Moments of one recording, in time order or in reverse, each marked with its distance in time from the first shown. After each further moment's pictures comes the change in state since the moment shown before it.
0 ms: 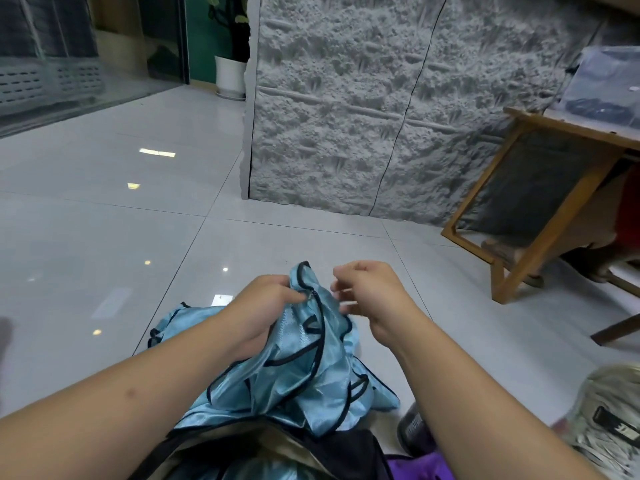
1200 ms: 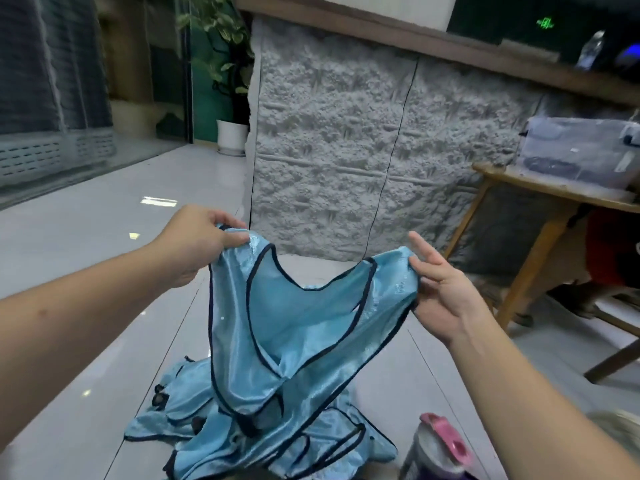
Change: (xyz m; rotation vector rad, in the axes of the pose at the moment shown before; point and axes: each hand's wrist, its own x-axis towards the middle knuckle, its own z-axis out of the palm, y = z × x) left_hand -0.027 0.166 -0.073 0.428 0.441 0.423; right_hand -0.037 -0.087 -0.095 0.755 -0.122 -0.213
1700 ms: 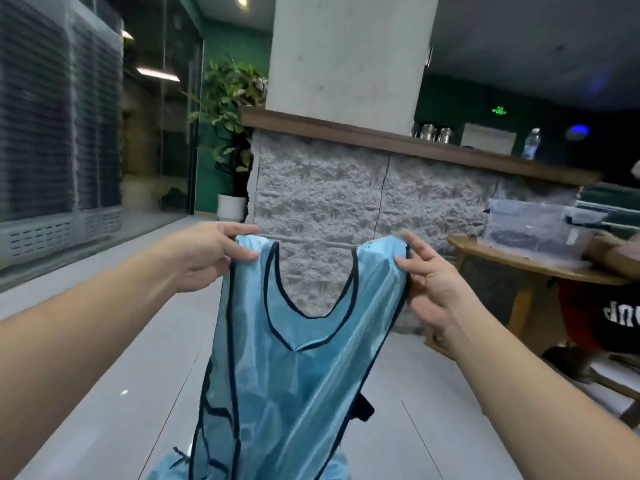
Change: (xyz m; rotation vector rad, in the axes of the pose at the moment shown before) left_hand -0.011 0.147 -0.045 -0.339 -0.279 -0.015; right_hand -0.014 -0.118 0.088 -0.072 -0.054 -0.214
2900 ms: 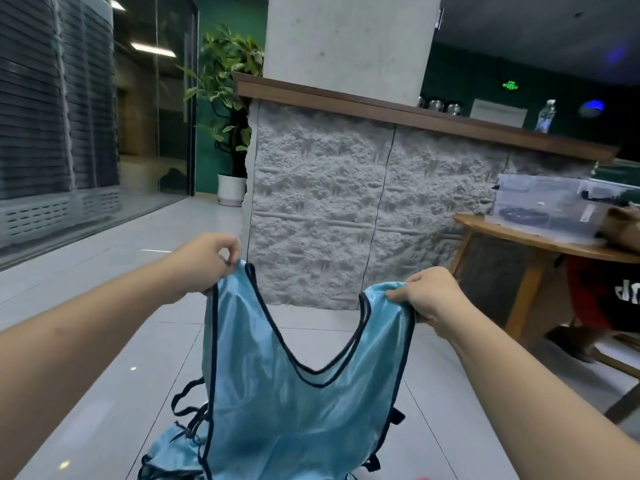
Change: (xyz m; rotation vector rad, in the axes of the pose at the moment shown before) left_hand 0.027 -0.075 -0.010 0.767 0.137 0.059; right_hand 0.033 0.051 -0.052 -1.015 0.291 0.133
